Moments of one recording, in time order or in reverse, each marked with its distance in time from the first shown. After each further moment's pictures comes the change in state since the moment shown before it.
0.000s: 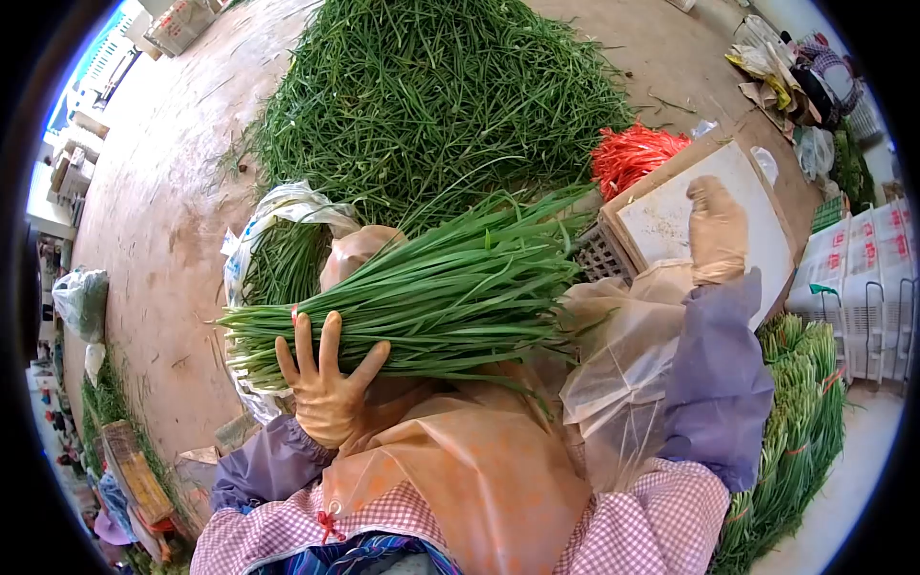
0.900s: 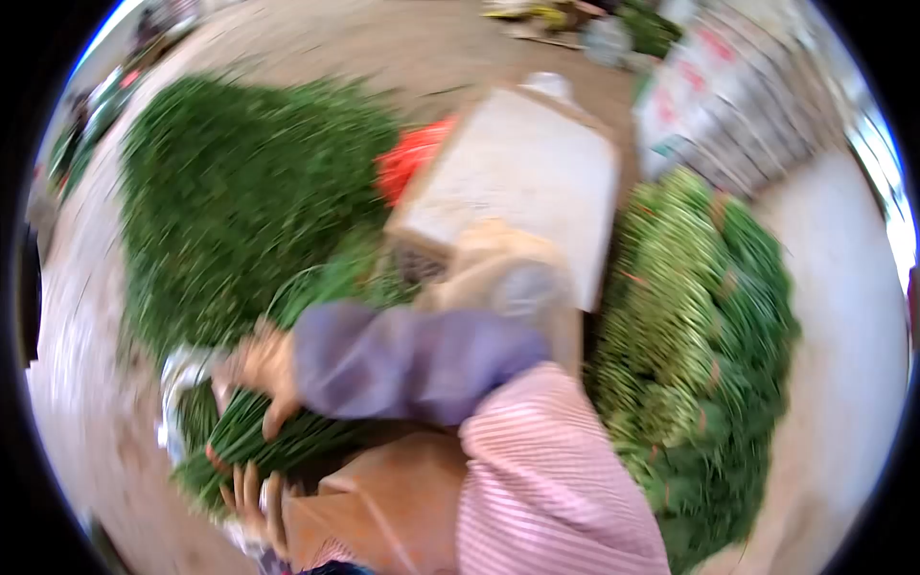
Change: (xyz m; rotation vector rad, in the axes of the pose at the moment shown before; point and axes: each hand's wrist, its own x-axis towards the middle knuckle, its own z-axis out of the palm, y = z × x) left_hand 0.007 -0.014 -0.012 -0.352 0.341 0.219; right_hand -0.056 -0.223 0.132 0.385 -0.934 -0.725
